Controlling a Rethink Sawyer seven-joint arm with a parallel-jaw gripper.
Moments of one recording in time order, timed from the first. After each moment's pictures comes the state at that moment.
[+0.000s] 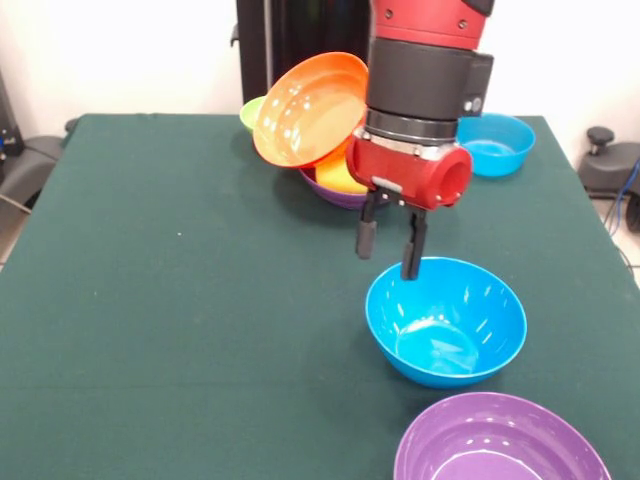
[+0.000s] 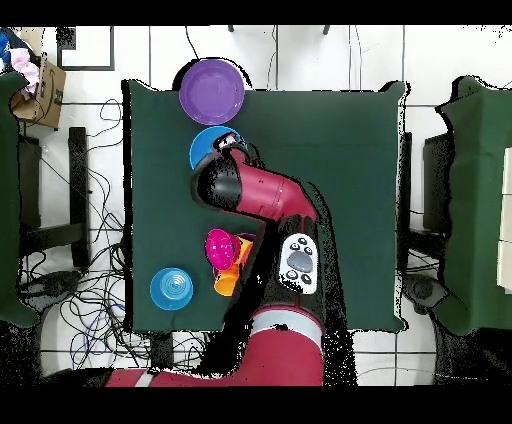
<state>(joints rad) -0.05 -0.52 -0.13 1.54 0.20 0.18 2.37</state>
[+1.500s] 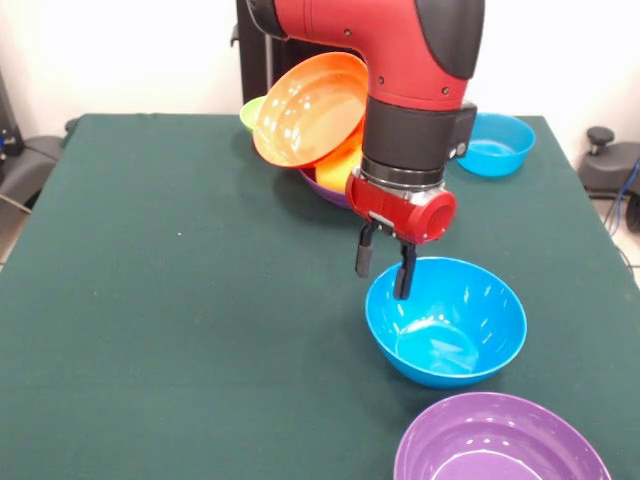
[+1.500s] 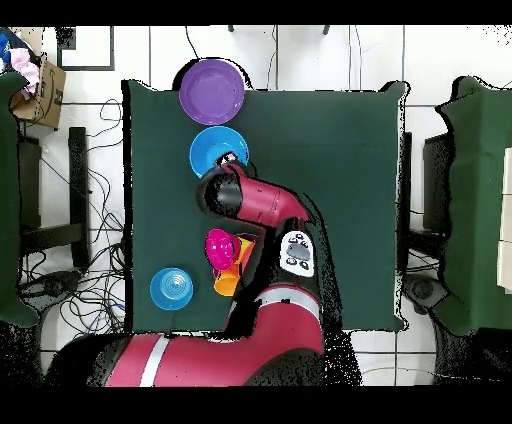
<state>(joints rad) -0.07 -0.43 -0.11 1.57 0.20 0.15 2.37</state>
